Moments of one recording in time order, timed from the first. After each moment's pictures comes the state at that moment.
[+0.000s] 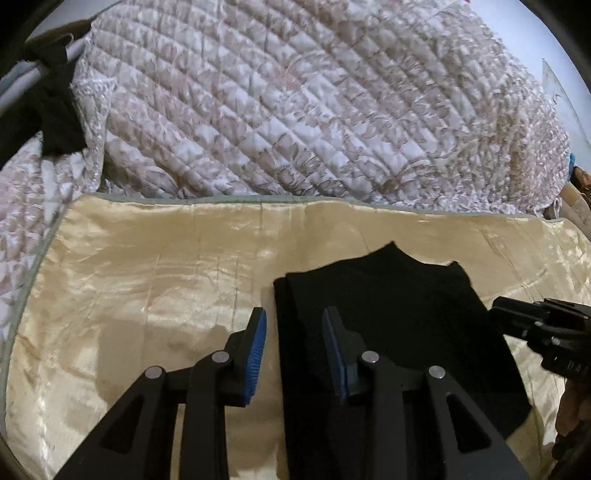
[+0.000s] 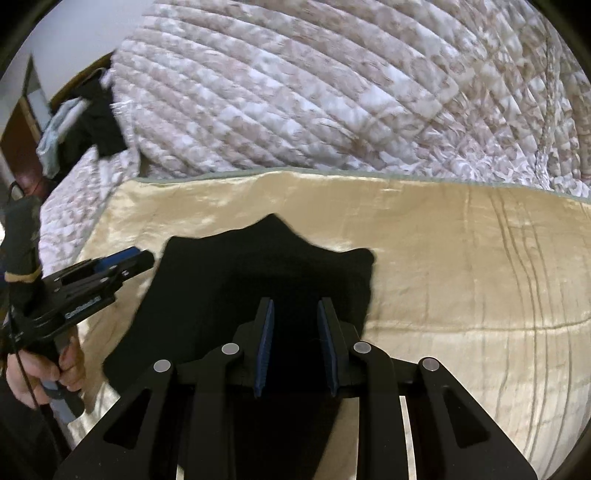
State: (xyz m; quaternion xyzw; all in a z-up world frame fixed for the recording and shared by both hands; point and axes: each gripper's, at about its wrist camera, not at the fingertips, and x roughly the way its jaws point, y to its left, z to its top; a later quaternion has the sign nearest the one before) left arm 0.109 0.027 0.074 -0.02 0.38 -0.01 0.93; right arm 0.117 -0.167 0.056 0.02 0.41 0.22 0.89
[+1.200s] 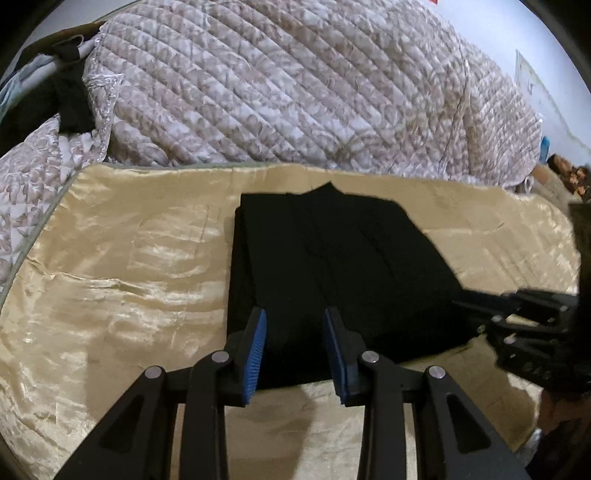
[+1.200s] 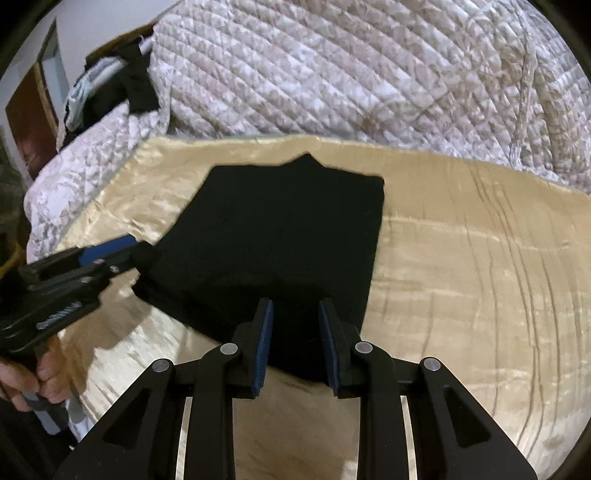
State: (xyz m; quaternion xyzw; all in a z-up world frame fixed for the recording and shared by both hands) left arm 0.018 -0.008 0.060 -0.02 0.38 -0.03 0.93; right arm 0.019 -0.160 0.032 -0.03 0.41 0.19 0.89
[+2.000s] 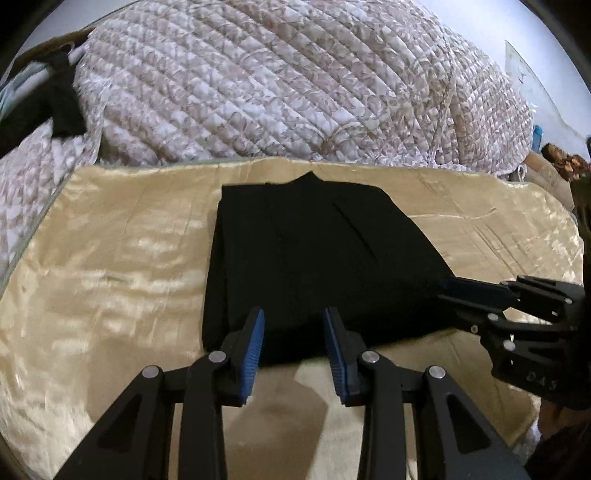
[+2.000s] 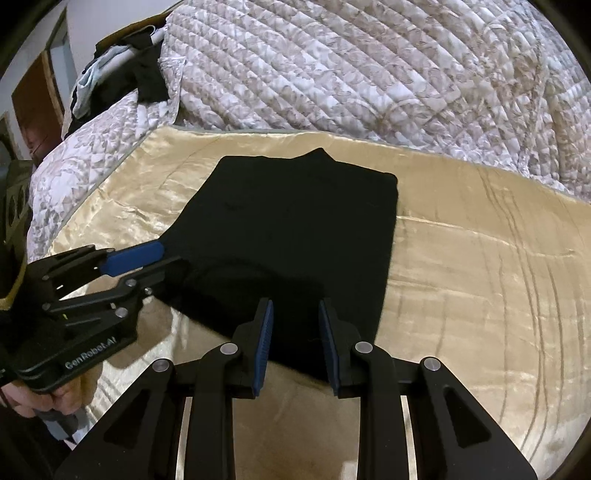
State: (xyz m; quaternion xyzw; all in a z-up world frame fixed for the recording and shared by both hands) left arm -0.001 -0.028 0.055 -0.02 0.38 -0.04 0.92; right arm 0.007 -0.157 0.035 -0.04 0.40 0.20 0.90
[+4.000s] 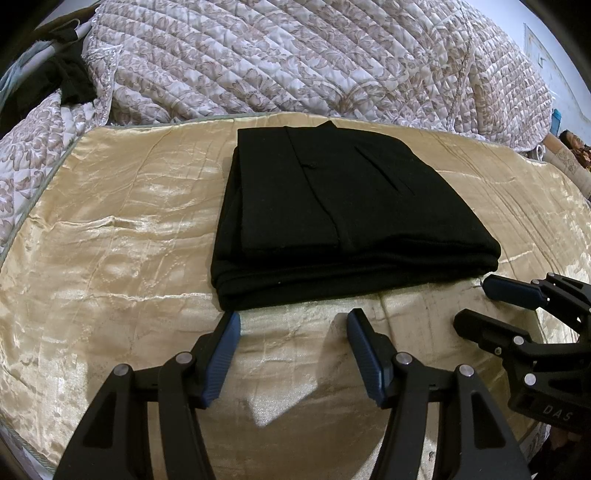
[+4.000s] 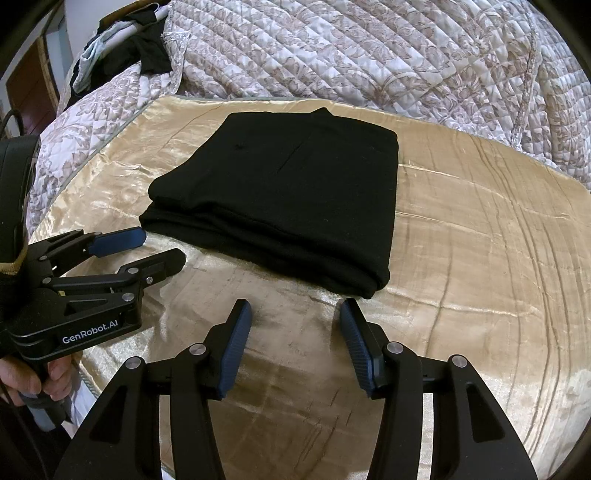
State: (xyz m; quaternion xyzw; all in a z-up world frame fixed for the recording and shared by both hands) left arm -0.007 -0.026 0.025 -0.01 0.43 -0.01 0.90; right arm -0.018 -0.153 0.009 -0.06 0.43 0.18 0.88
